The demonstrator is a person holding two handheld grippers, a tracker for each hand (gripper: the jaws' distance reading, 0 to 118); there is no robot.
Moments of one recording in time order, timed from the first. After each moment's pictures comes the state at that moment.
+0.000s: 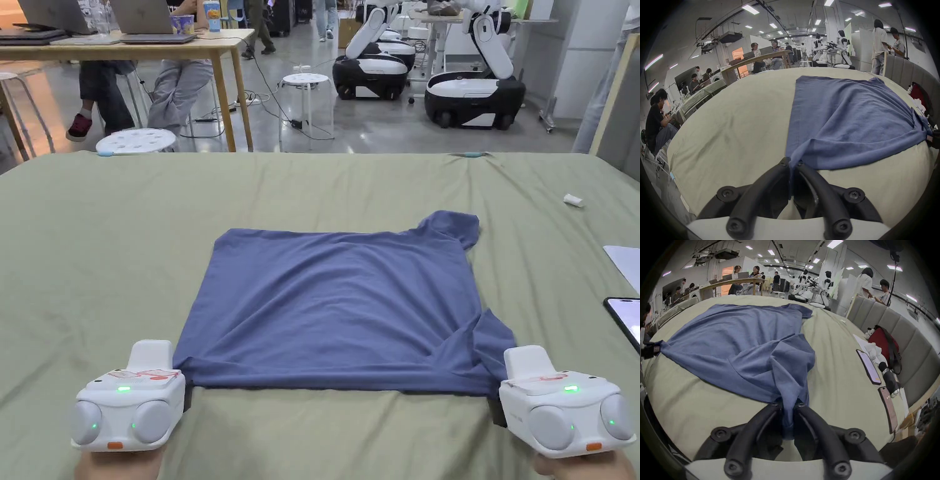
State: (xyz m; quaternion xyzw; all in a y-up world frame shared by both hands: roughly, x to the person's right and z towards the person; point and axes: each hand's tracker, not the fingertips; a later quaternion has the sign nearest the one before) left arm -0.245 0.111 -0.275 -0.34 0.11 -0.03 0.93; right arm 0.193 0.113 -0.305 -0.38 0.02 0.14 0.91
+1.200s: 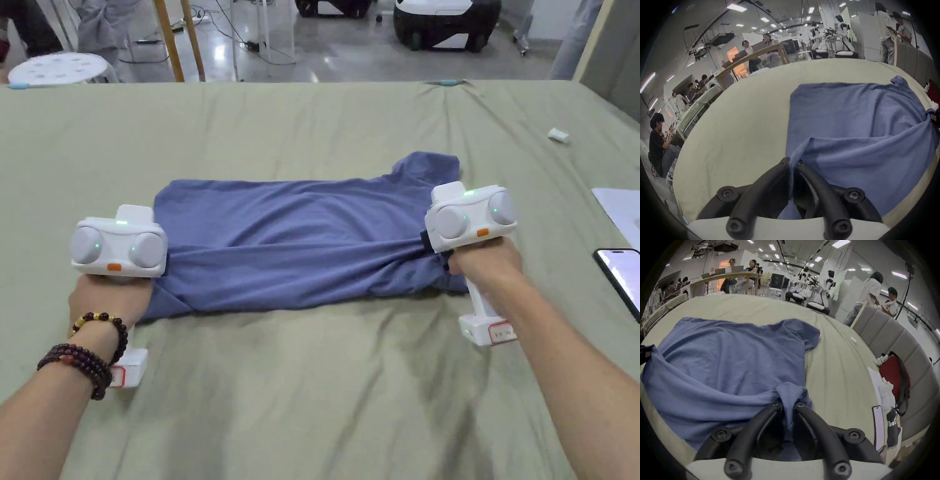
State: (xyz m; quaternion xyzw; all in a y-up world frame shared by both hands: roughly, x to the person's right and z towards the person) left arm -0.240 0.120 -0.492 -0.40 0.13 -0.08 0.90; right arm 0.164 0.126 -0.558 -0.41 -0.01 0.15 0.90
